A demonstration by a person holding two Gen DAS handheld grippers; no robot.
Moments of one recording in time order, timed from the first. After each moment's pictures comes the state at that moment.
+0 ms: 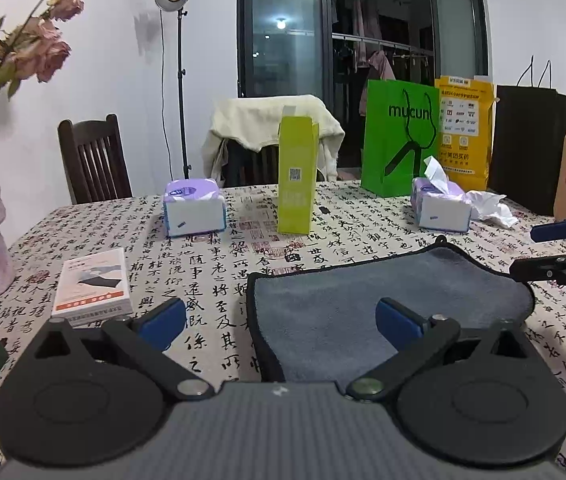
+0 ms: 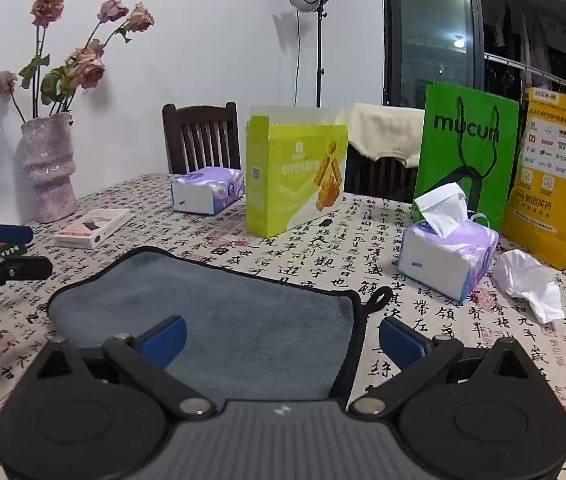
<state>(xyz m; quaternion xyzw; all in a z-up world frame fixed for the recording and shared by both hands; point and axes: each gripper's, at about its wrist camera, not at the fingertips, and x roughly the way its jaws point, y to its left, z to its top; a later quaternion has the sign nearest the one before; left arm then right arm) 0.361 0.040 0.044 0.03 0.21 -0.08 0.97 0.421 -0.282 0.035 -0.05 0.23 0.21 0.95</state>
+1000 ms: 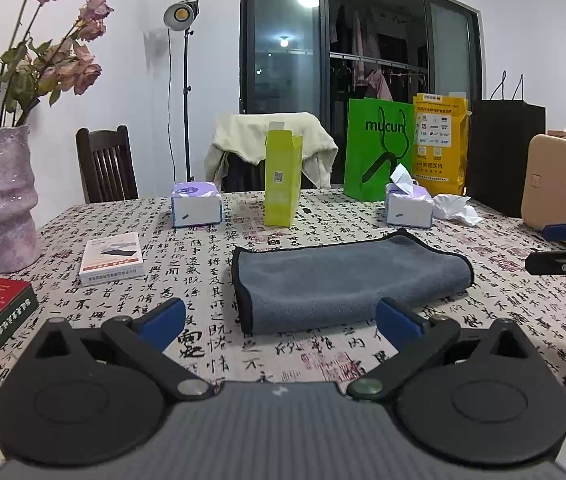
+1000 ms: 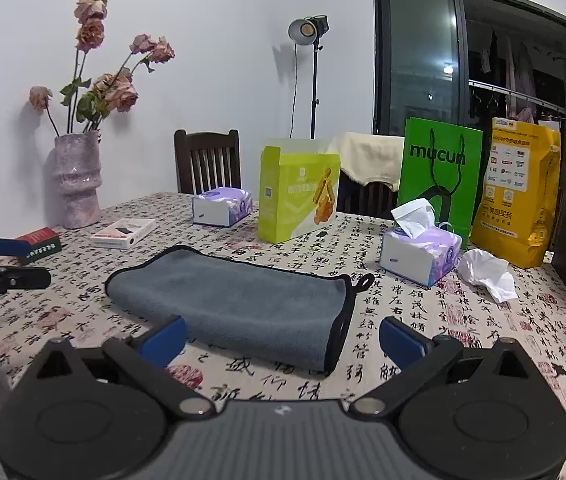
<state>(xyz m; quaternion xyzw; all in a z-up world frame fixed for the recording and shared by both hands) 0.250 0.028 0.043 0.02 0.18 -0.08 0.98 0.298 -0.310 0.043 -0.04 0.18 0.20 0.96</state>
